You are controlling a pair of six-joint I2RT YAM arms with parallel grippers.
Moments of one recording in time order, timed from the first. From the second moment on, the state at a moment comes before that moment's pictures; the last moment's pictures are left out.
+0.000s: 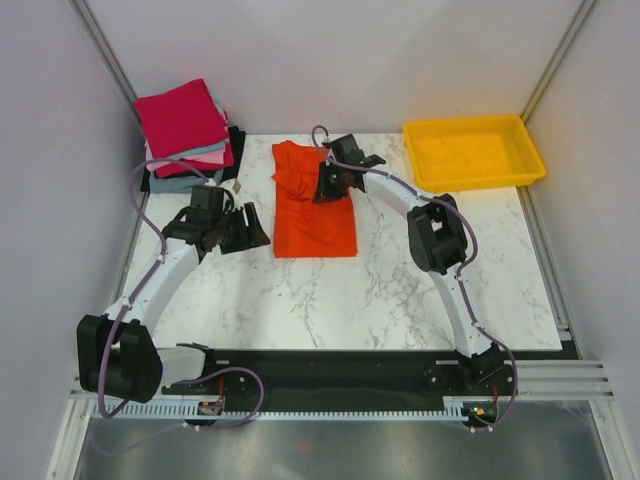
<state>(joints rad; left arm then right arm) -0.19 1.25 0.94 -0.55 0.24 -0.37 0.51 2.42 2.05 -0.50 -0.30 0.46</state>
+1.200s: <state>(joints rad) -0.19 1.45 0.71 -0.10 0.30 -0.58 0.36 1.76 0.93 0.00 -0.42 0.52</state>
